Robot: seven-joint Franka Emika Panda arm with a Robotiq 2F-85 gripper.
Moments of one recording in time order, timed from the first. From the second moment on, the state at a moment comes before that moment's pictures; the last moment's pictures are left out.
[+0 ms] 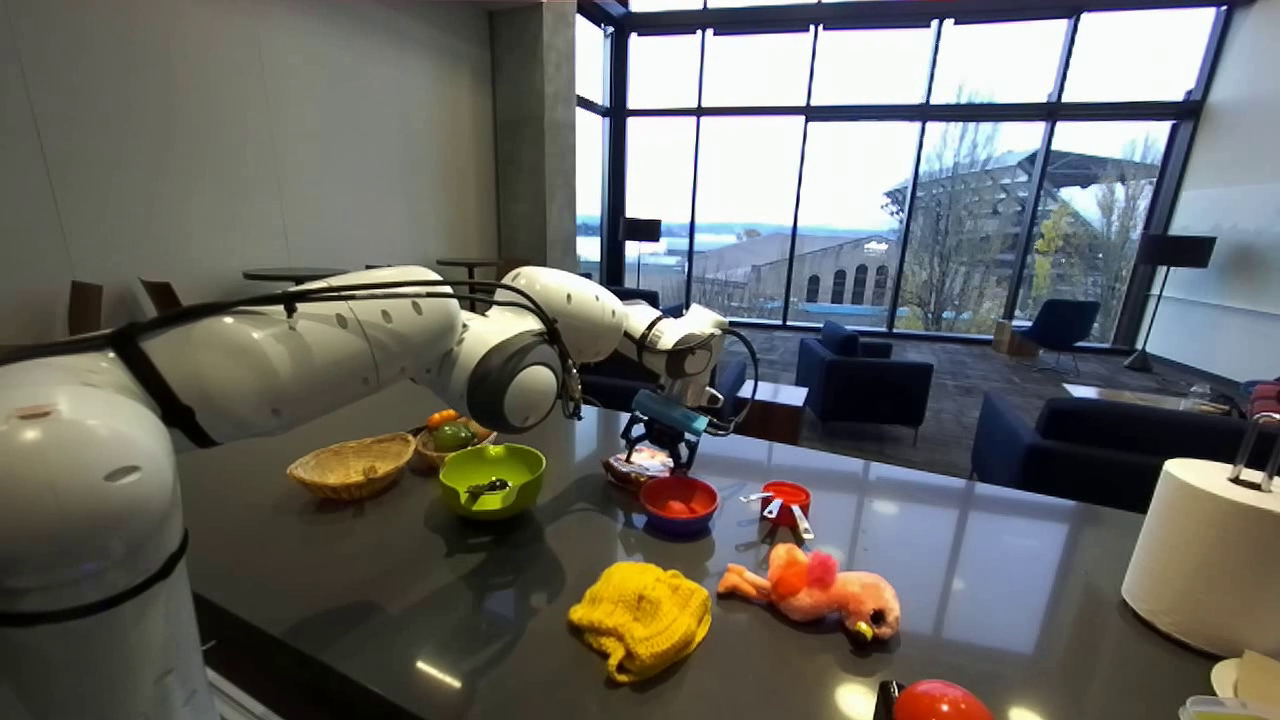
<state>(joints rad) -0.28 1.31 0.15 -0.56 0.11 1.72 -0.38</state>
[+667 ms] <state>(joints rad) -0.30 1.33 0.15 -0.56 0.11 1.69 -0.41</state>
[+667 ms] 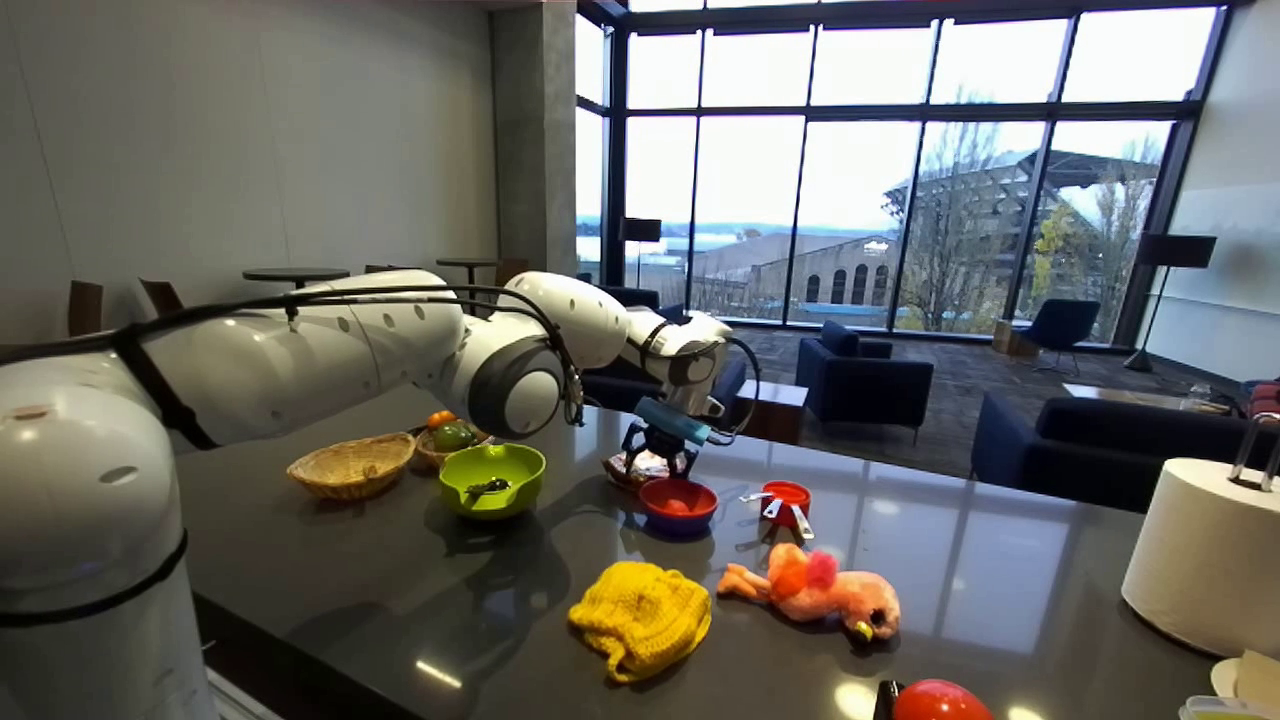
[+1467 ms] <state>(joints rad) -0.29 1.33 0.16 -0.52 0.11 1.67 -0.41</state>
